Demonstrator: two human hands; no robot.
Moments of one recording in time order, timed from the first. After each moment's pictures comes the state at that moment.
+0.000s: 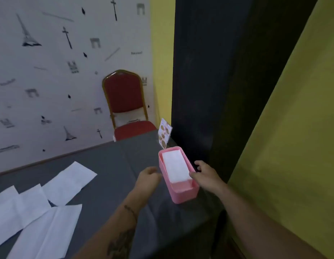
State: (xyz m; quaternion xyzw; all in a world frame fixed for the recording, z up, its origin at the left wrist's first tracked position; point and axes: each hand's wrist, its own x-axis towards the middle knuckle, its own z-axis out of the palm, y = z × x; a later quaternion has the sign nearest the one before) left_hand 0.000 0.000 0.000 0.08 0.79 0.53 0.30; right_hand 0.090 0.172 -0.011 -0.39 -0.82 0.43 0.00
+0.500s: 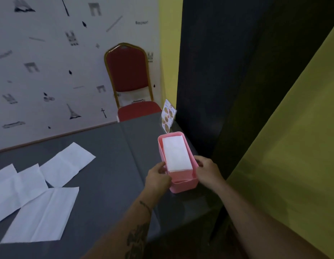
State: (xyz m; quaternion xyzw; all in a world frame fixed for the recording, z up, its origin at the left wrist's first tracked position) left_hand 0.012 0.037 -0.049 0.01 0.74 0.58 0.34; right_hand 0.081 0.184 -0.051 -0.37 -0.81 0.46 0.02
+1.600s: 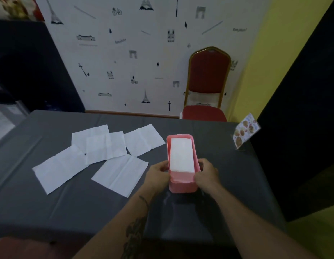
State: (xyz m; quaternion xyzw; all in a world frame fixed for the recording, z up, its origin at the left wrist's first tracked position) left_hand -0.038 -0.142 -0.055 -0.10 0.78 0.58 0.21; right_hand -0.026 0.017 -0.054 -0.25 -0.86 0.43 -0.10
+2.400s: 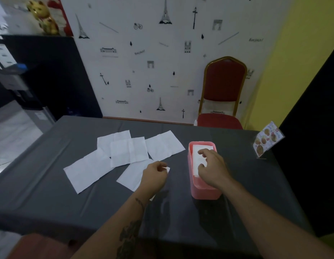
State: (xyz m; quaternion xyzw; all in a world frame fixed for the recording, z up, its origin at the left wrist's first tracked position) left_hand -0.042 -0.231 -0.045 -0.11 0.86 0.49 0.11; right_hand -0.037 -0.031 -0.013 -0.06 -0.94 0.32 0.00
